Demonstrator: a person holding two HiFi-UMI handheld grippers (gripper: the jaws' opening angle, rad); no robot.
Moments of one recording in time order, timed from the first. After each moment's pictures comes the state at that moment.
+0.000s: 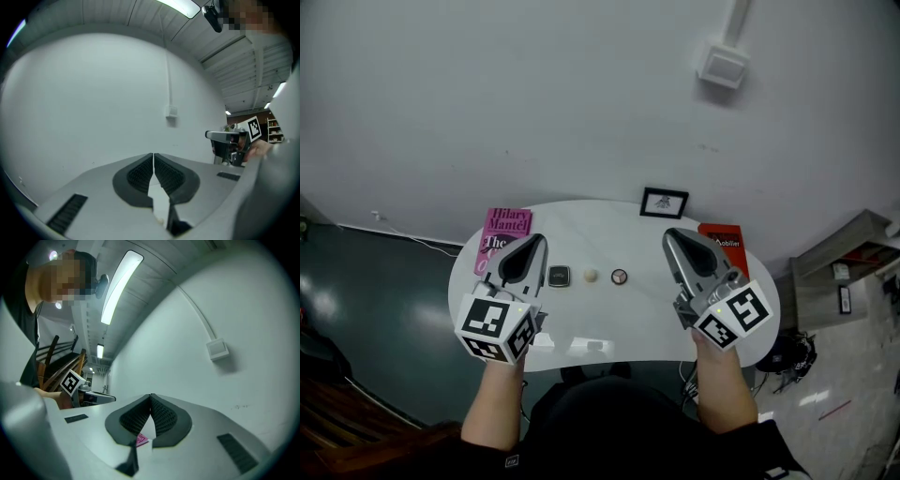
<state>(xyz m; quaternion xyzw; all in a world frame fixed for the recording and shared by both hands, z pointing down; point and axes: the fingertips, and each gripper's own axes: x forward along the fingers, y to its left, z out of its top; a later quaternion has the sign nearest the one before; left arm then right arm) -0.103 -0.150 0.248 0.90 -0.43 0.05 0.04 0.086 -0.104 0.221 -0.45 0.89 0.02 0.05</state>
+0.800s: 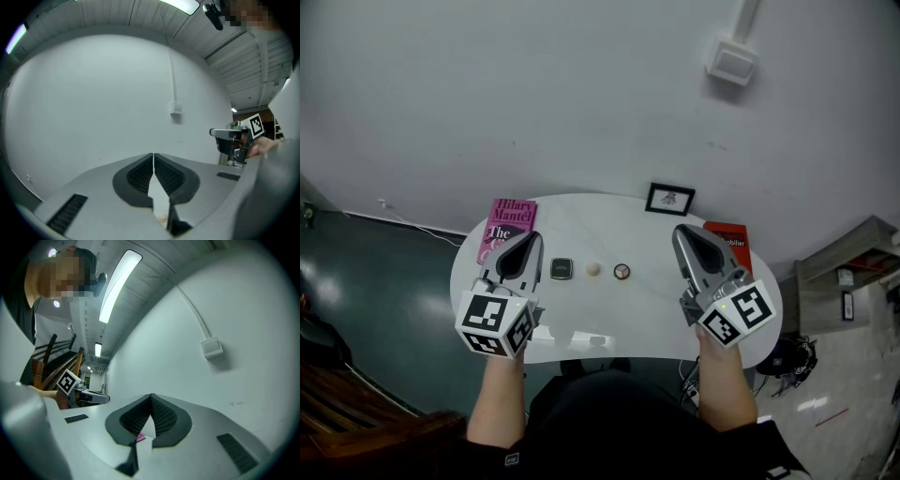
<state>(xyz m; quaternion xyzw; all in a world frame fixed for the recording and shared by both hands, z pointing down) -0.116 -0.146 0.264 0.88 -0.47 0.06 0.04 0.103 -0.106 0.234 -0.47 0.88 0.01 0.05</state>
